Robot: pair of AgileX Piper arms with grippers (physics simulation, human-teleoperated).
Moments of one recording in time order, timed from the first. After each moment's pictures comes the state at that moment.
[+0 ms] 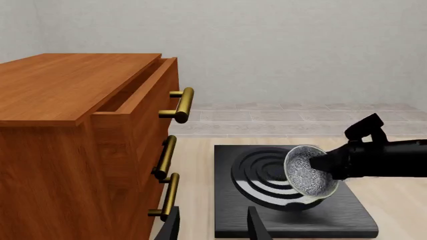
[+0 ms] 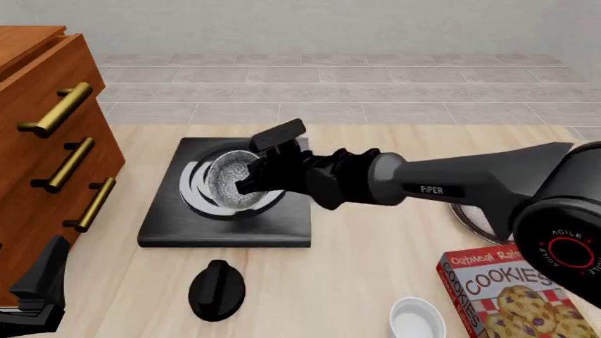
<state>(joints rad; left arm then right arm) 0.00 0.00 0.00 0.00 0.00 0.74 2.03 -1.34 -0.09 0.09</state>
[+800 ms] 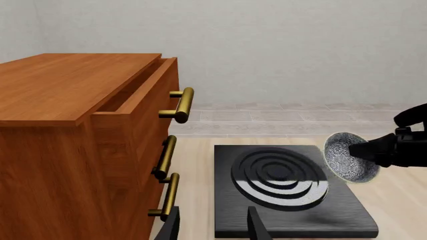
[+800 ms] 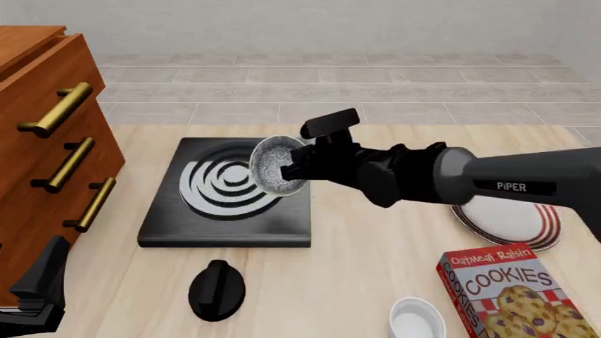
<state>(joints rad) 0.00 0.00 0.00 0.00 0.00 0.62 1.84 -1.11 -0.17 0.11</state>
